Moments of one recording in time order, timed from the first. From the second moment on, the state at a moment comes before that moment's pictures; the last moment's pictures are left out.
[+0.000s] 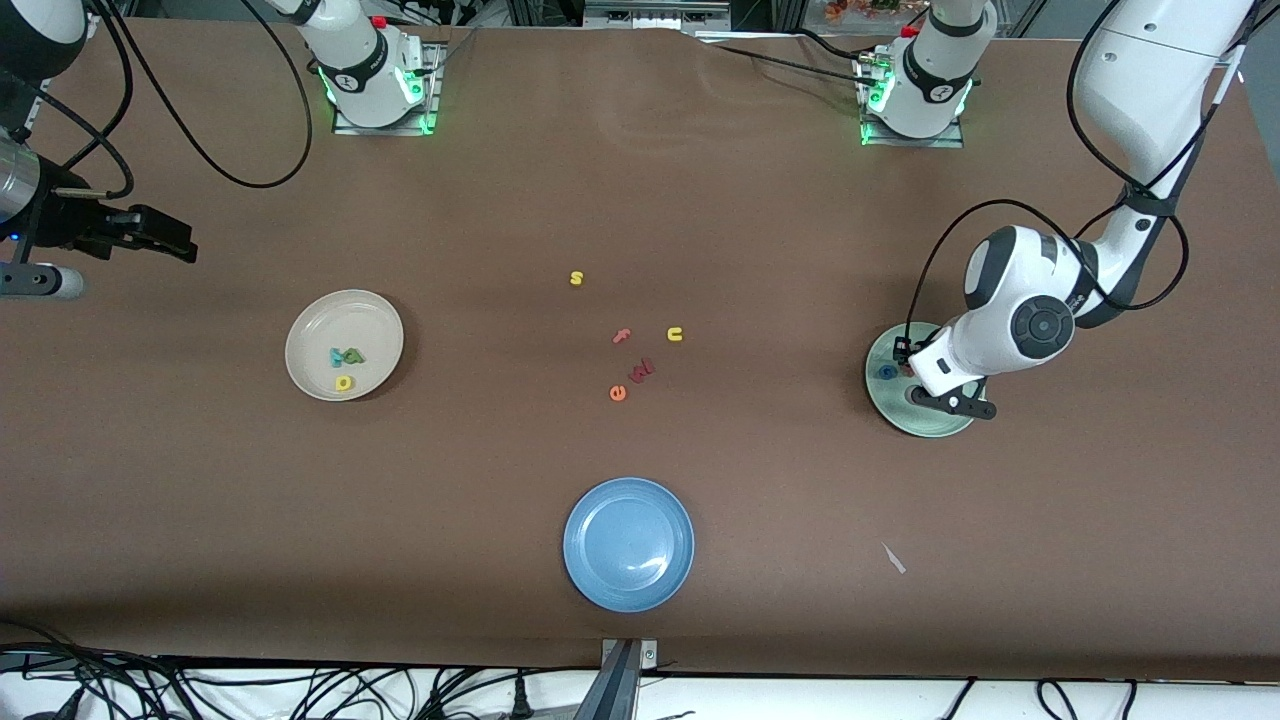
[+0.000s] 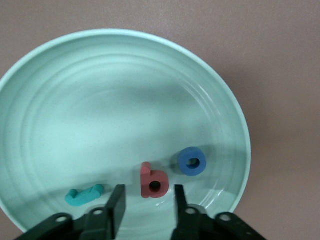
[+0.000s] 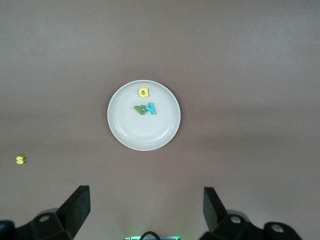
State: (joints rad) left arm 0.24 0.49 -0.36 -2.05 0.18 2.29 -0.03; right arm 0.08 0.08 -0.08 -1.56 -0.02 1.52 0.02
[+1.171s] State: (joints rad) left arm 0.25 0.37 -0.48 -1.40 0.18 1.51 -0.03; right arm 0.08 0.08 -0.08 -1.56 -0.02 1.52 0.02
